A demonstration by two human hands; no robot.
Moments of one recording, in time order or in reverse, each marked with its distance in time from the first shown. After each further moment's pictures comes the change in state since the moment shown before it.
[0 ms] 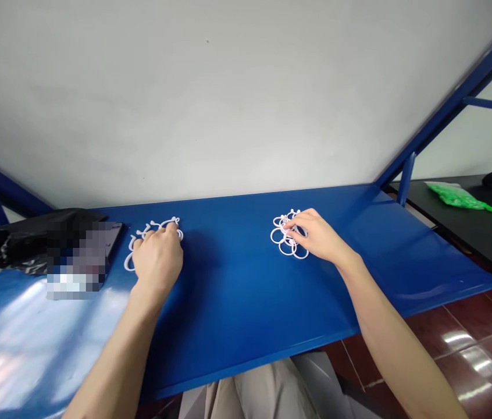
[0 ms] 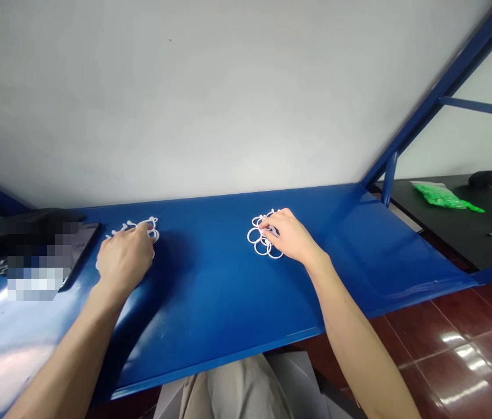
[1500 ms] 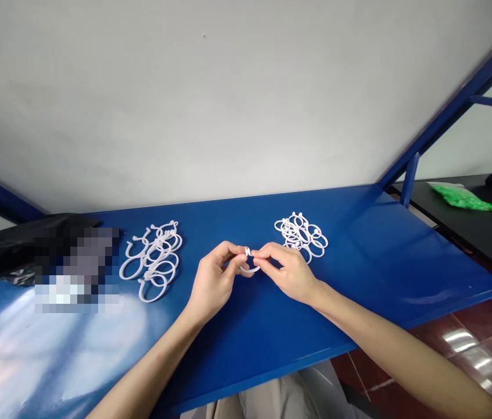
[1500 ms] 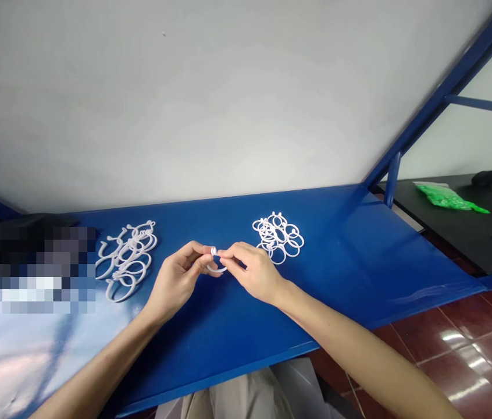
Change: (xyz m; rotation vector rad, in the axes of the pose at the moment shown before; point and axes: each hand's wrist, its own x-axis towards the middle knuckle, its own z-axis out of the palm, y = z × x) left_hand -0.046 0.074 0.012 -1.555 -0.245 0.197; right_hand -0.012 -0.079 0.059 0.450 0.210 -0.202
